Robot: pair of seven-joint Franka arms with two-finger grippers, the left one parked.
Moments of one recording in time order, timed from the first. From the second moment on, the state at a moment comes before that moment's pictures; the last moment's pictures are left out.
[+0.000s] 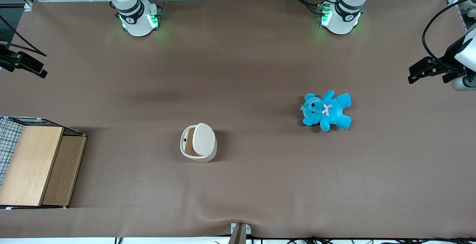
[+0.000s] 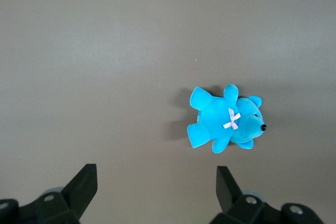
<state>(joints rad) 0.08 -0.05 -0.16 -1.62 -0.04 1.56 0.14</state>
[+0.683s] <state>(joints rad) -0.04 -0.05 -0.05 -1.62 -0.04 1.56 0.10</state>
